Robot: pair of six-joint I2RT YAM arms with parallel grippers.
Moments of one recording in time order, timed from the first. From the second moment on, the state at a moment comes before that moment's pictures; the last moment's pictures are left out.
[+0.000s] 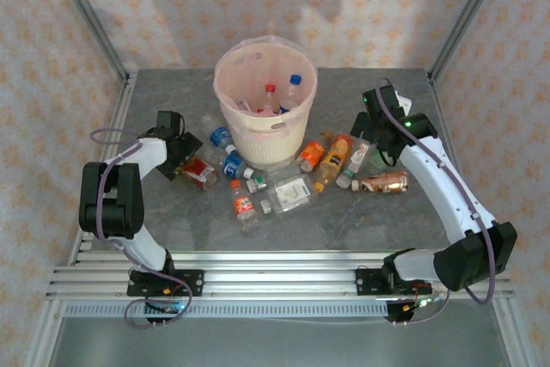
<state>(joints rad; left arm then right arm) 0.06 1.67 0.97 -0.45 -0.02 -0.92 0.32 1.32 1.34 -1.04 0.37 0.65</state>
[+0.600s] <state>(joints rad) 0.06 1.69 0.97 -0.43 -0.03 -0.96 0.32 1.34 1.28 -1.03 0.37 0.72</state>
